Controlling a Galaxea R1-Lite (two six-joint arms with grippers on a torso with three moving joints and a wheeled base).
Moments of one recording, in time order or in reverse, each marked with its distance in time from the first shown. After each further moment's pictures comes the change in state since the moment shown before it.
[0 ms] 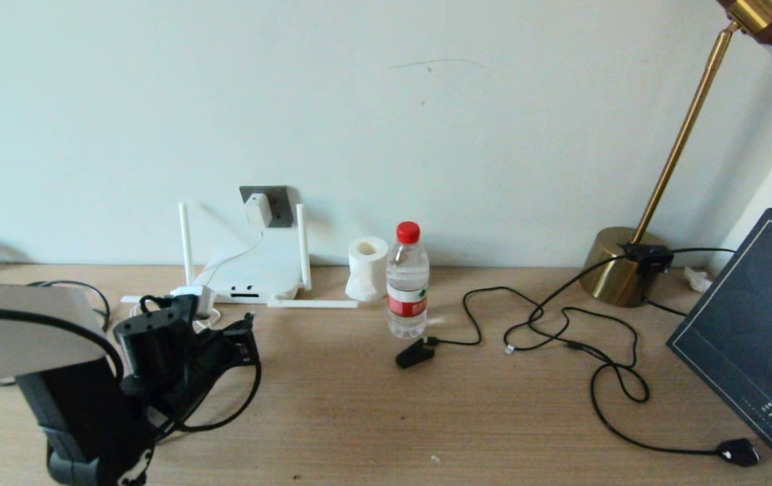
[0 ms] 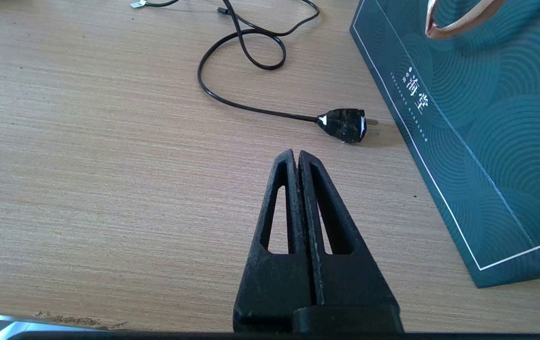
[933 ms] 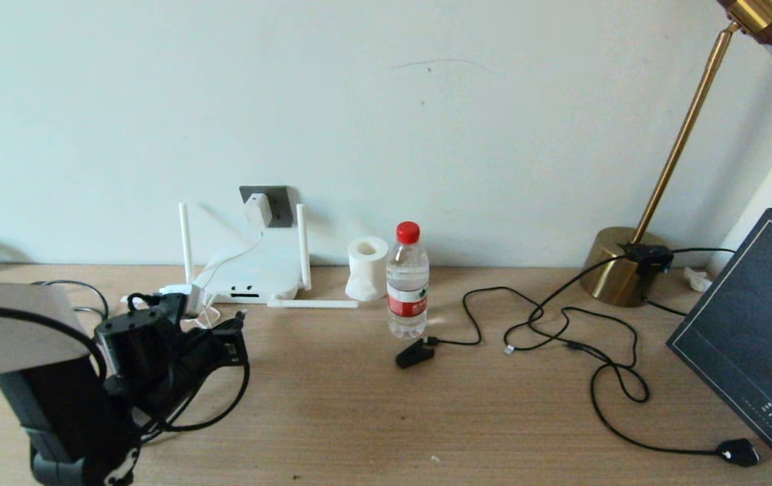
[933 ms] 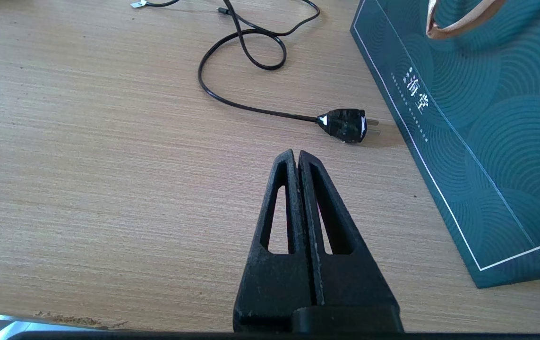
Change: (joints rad) left arm 0.053 -0.018 0.016 -0.002 -0.063 0.049; right arm 0.000 0.000 0.000 0.000 0.000 -0.001
